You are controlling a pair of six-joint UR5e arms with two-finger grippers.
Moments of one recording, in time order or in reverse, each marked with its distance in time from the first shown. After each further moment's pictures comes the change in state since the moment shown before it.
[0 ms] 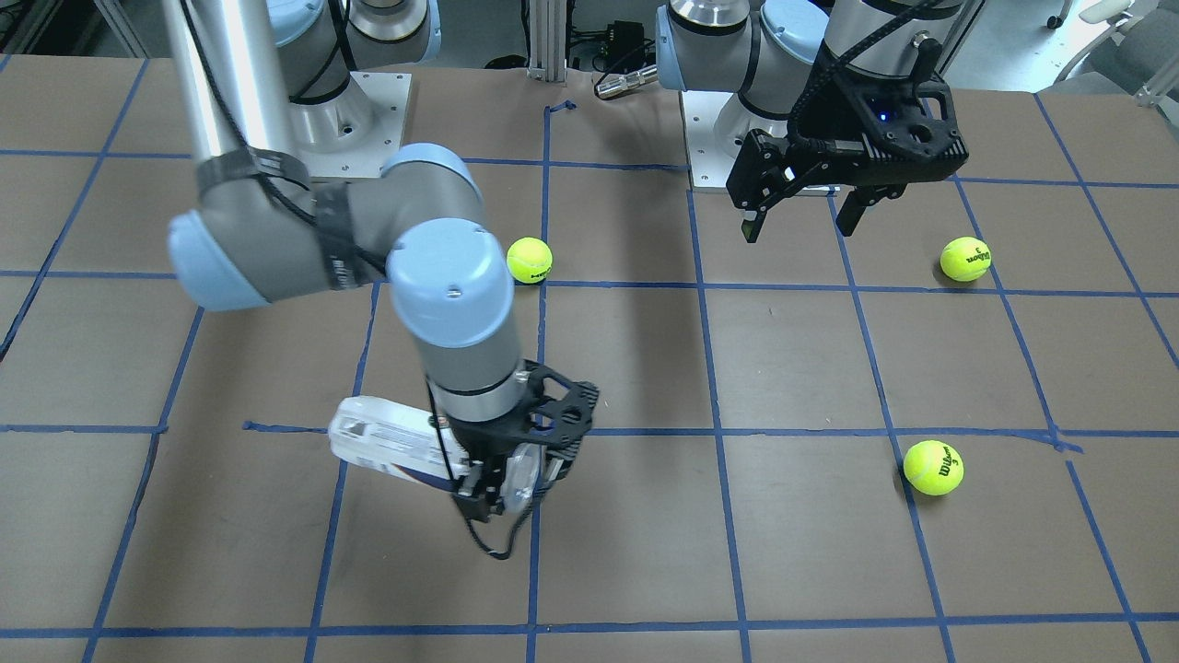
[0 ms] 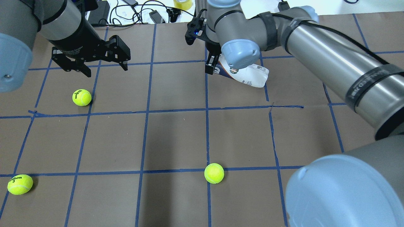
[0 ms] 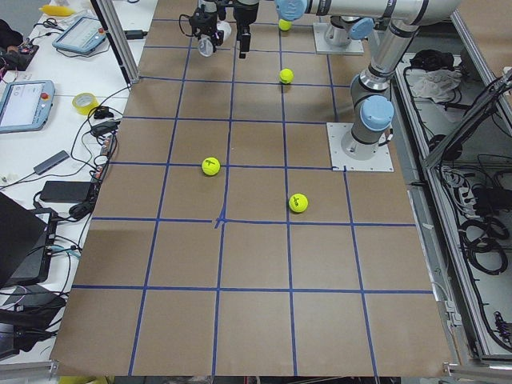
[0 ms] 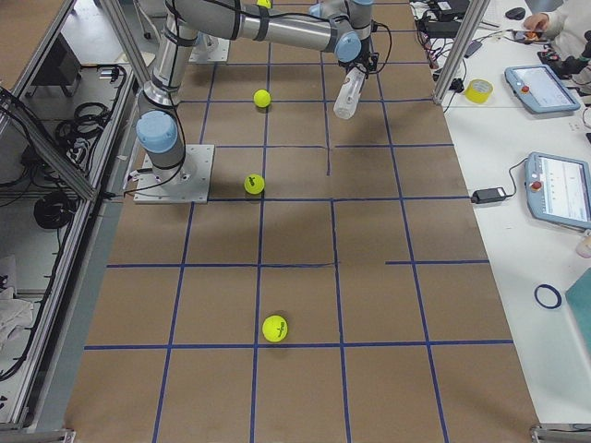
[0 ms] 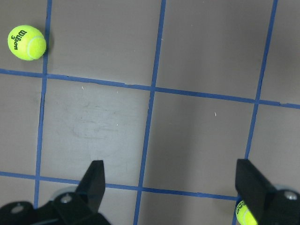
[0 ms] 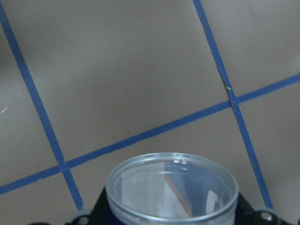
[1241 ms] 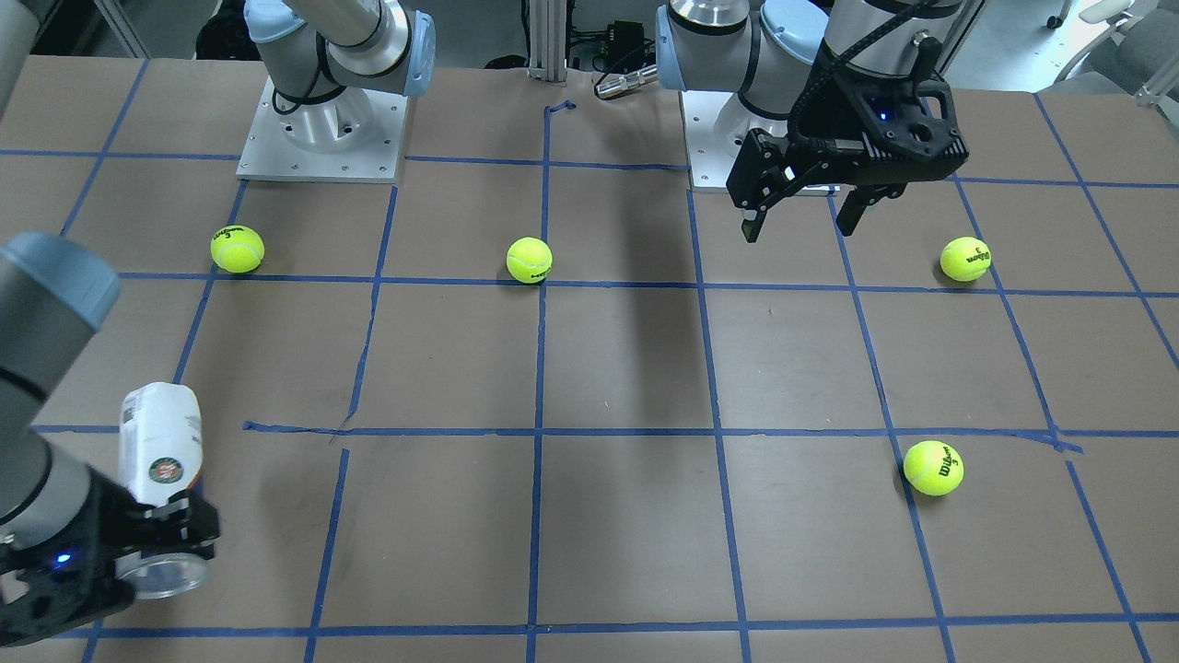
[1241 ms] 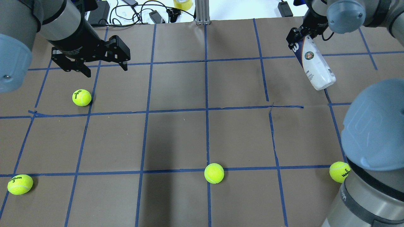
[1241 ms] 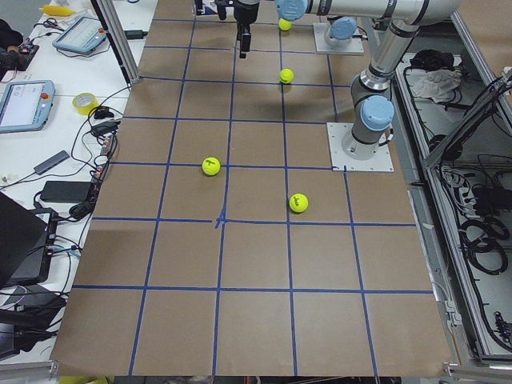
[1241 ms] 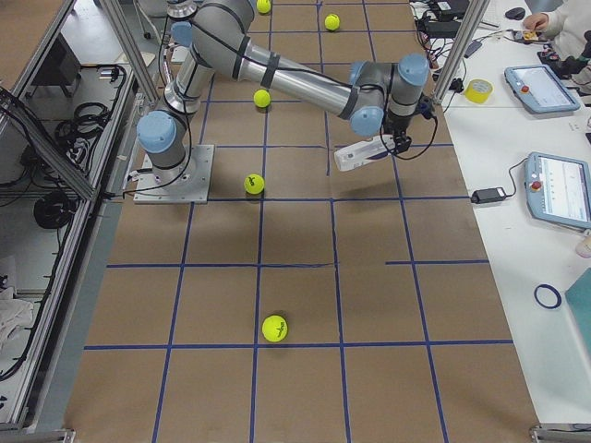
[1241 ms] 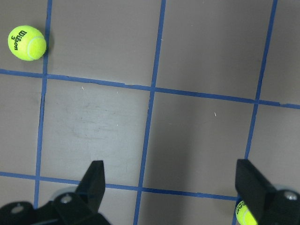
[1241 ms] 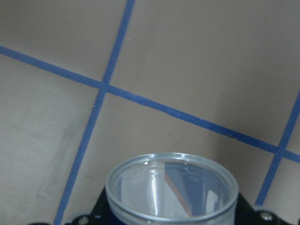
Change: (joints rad) left arm 0.000 0.001 0.000 0.000 0.000 0.000; right arm -0.472 0.011 -0.074 0.158 0.059 0.378
